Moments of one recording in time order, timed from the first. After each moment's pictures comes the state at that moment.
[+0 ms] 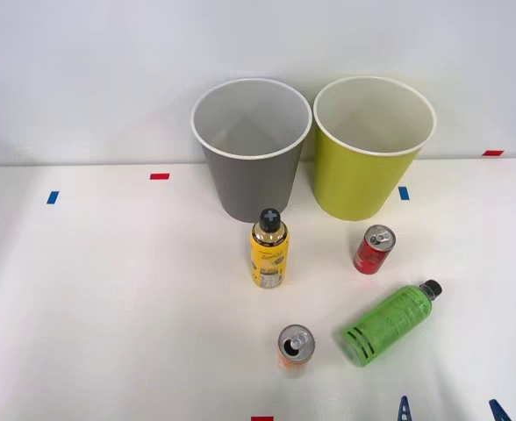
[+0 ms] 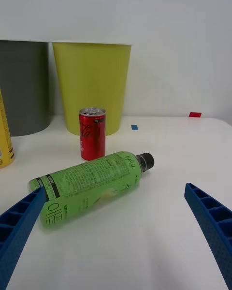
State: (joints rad) arm 1.04 -0.13 0.29 -1.81 -0.03 -0.90 1.64
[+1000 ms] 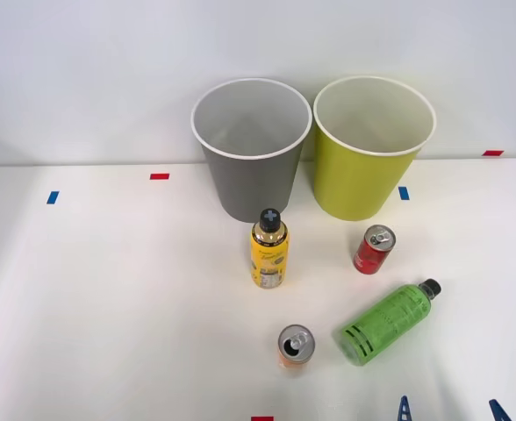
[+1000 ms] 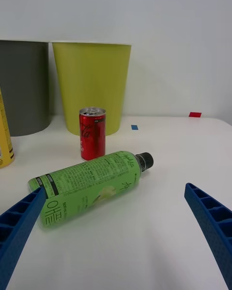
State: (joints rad) arm 1.04 -0.13 0.29 -1.81 -0.03 -0.90 1.64
